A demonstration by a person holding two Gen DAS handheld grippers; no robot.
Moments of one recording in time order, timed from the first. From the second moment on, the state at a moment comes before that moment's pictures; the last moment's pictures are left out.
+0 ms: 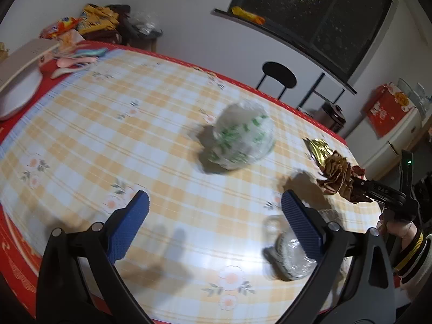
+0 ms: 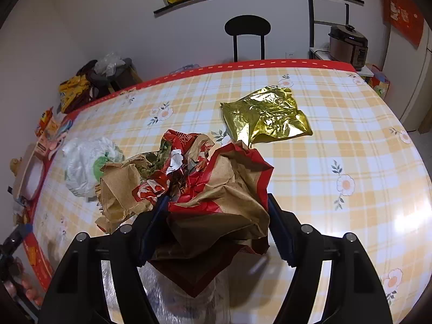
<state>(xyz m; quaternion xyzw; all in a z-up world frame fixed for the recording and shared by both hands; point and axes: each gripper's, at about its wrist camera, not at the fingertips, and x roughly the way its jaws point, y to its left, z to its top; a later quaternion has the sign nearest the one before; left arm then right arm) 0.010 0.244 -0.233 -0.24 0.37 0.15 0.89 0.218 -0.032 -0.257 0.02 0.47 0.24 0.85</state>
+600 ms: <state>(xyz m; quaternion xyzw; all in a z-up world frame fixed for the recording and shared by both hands) 0.058 0.183 -0.269 -0.29 0.43 0.05 0.86 0.173 -0.114 -0.260 0.05 0.48 0.20 0.85</state>
